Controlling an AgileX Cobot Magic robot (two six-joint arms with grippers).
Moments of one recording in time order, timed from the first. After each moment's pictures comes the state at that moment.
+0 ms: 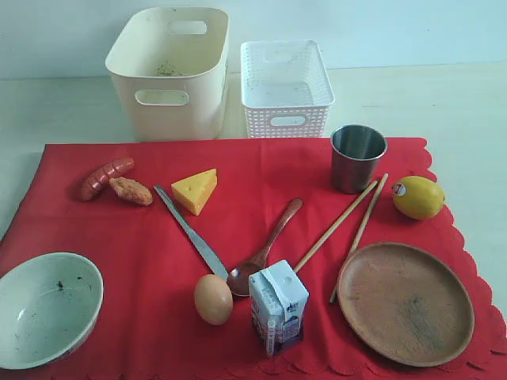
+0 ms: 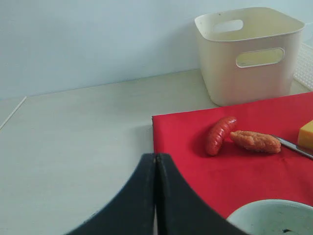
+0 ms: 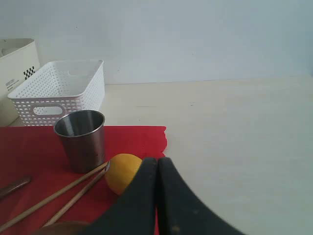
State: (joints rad) left arm -0.03 0.01 0.00 0.00 0.28 0.16; right arm 0.05 0.01 0.00 0.00 0.28 0.06
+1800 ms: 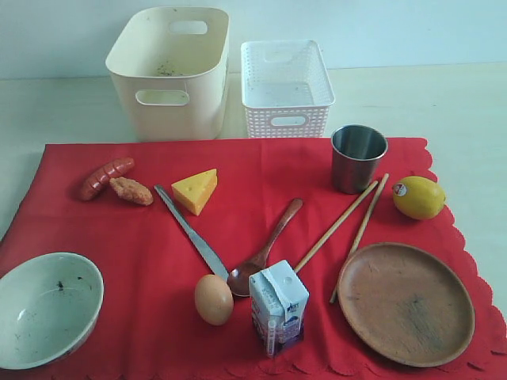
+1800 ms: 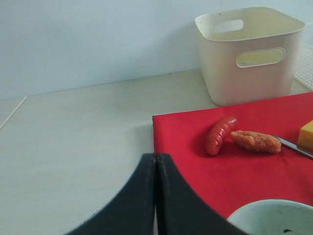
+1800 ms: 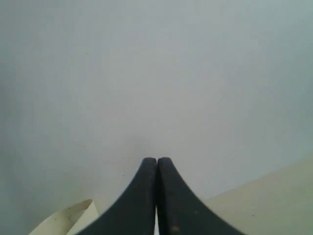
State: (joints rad) left arm -0.03 0.01 0.00 0.00 0.28 0.16; right arm 0.05 0.01 -0.07 0.39 -0.09 0.06
